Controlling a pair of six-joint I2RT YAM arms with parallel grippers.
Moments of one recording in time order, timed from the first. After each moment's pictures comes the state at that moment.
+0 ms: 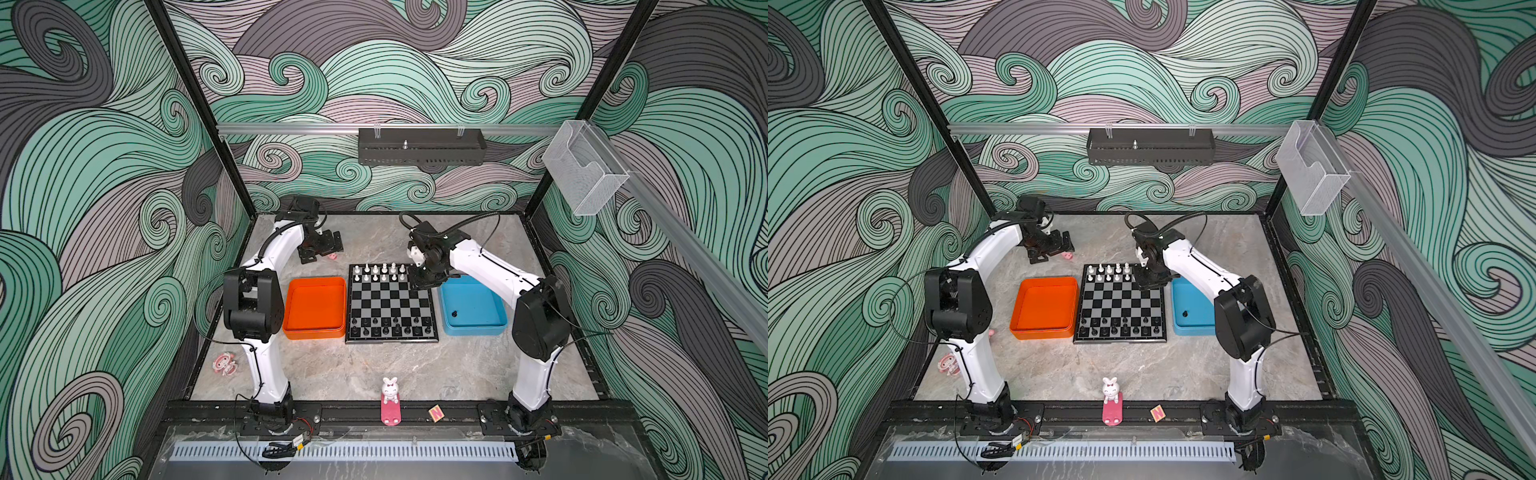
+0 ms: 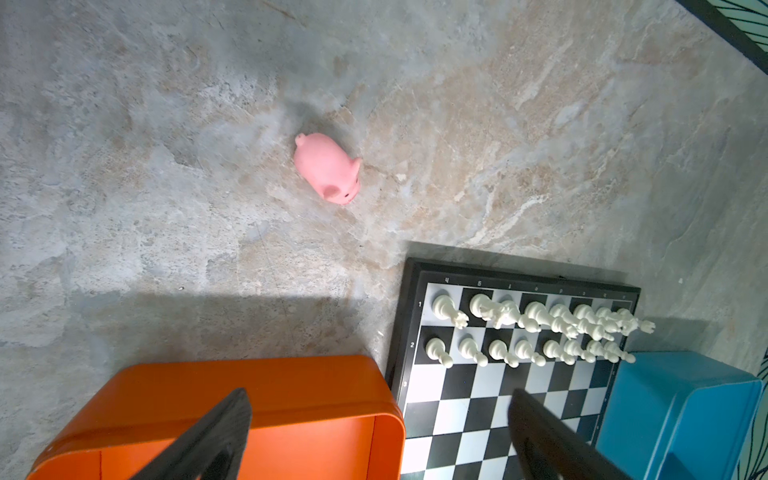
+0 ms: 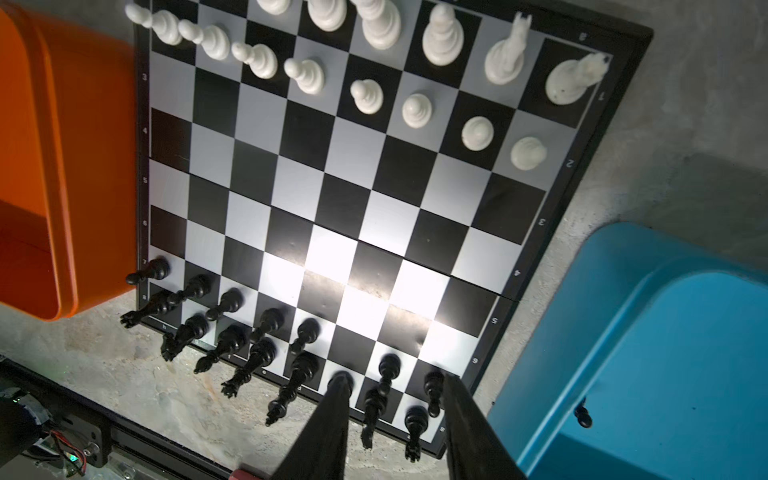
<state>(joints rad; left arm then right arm) -0.11 1.94 1.70 -0.95 0.20 -0.38 0.58 1.89 1.61 -1.06 -0.14 0.25</state>
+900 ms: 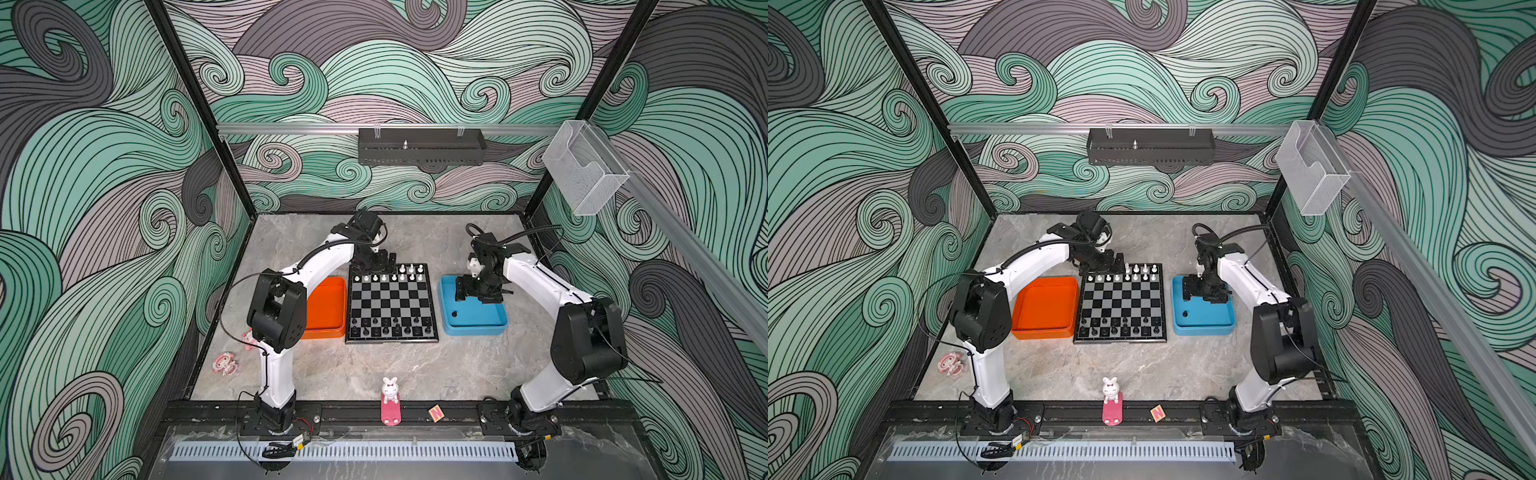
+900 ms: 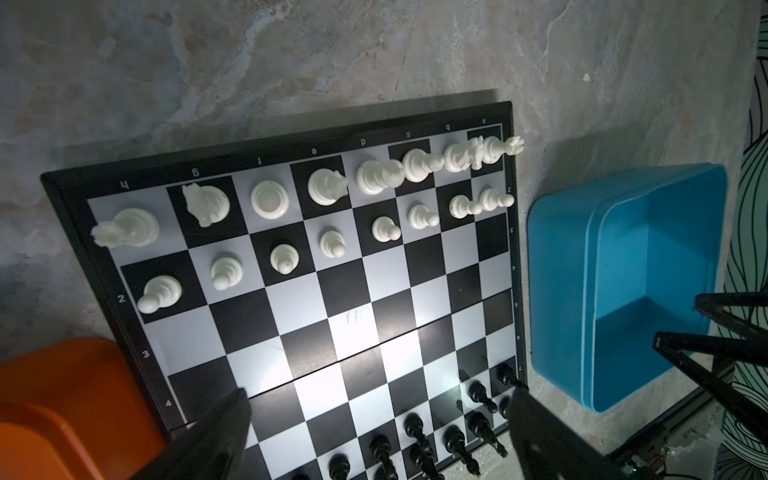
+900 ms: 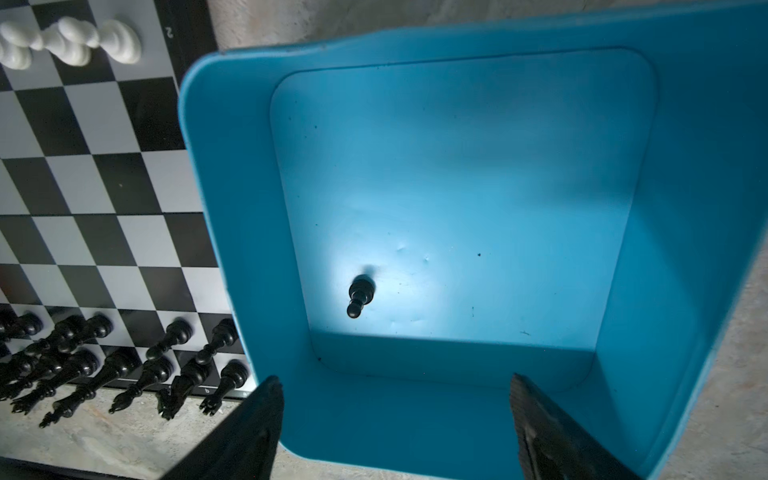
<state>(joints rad) -0.49 1.94 1.66 -0.90 0.23 -0.41 0.22 1.64 1.21 -1.02 -0.12 0.21</state>
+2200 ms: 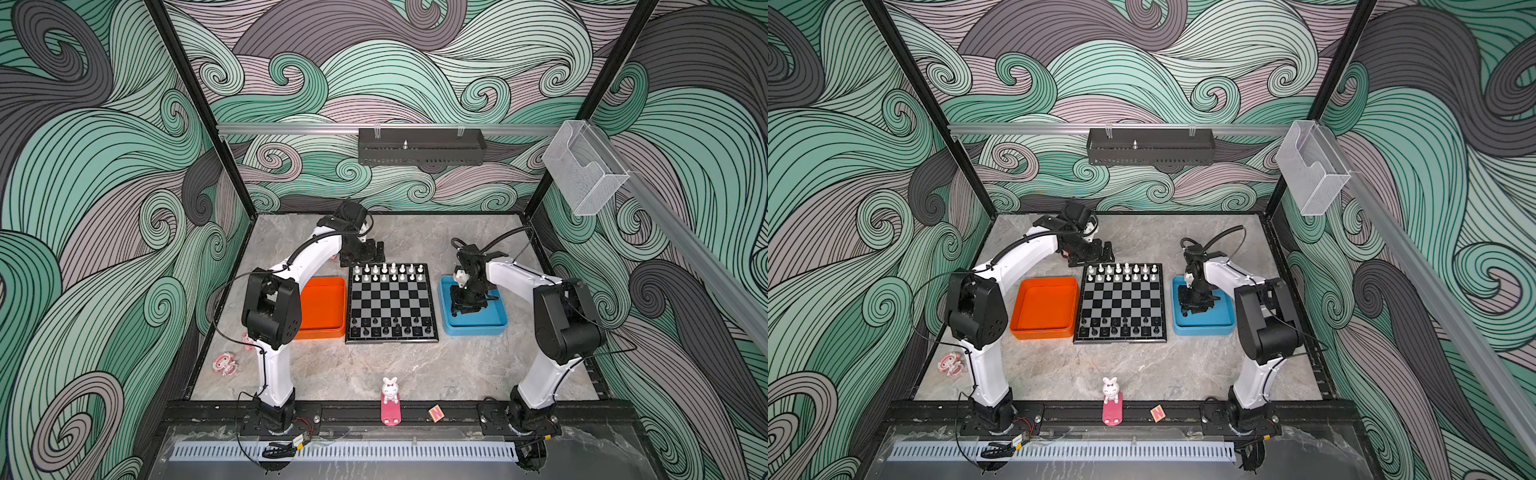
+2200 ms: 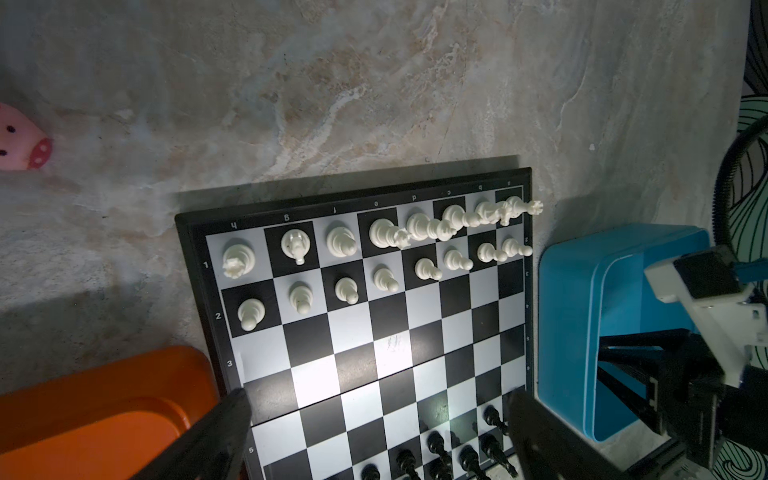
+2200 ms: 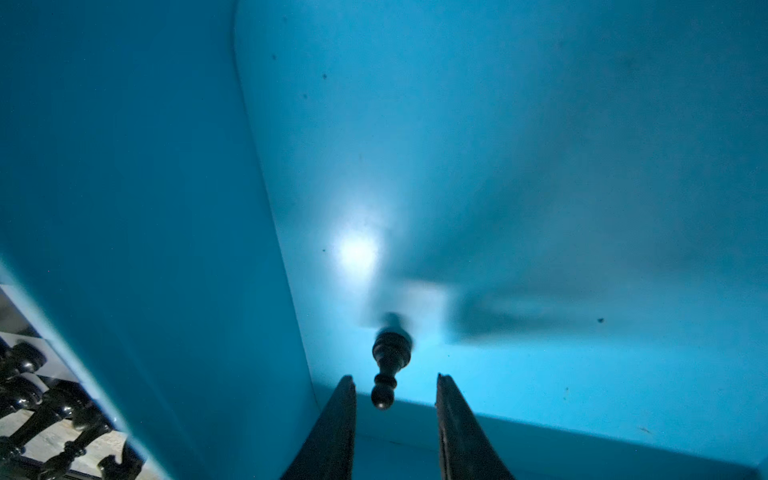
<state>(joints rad) -0.40 1.94 1.71 -0.92 0.23 -0.39 0.28 1.79 1.15 -0.91 -0.18 0.22</state>
